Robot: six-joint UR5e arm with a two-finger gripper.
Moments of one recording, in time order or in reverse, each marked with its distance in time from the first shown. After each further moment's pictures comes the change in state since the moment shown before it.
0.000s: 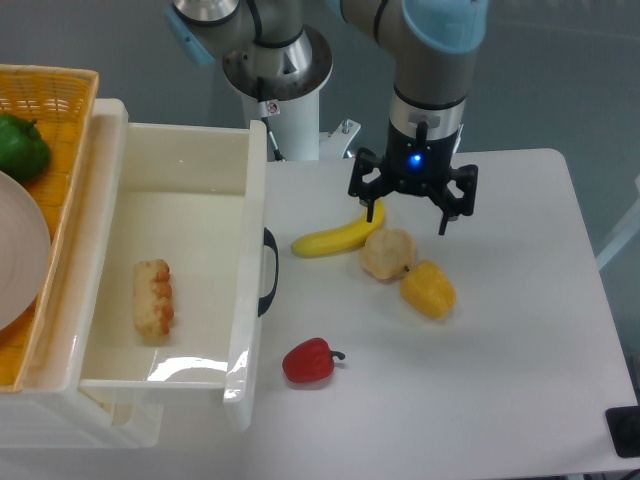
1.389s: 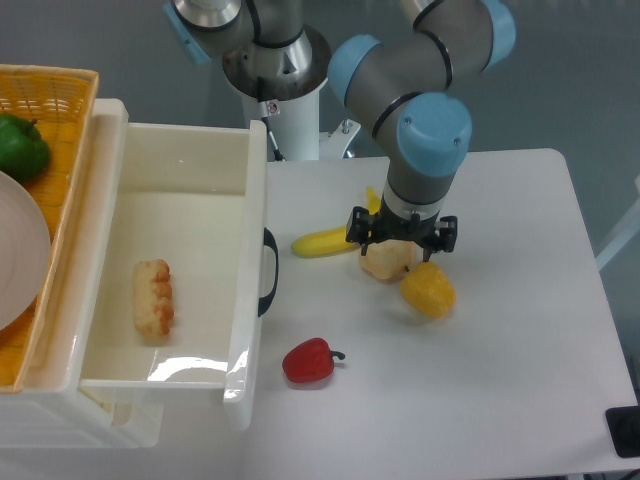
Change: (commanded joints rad) arm -0.083 -0.169 -0.094 0.000 0.094 -0.163
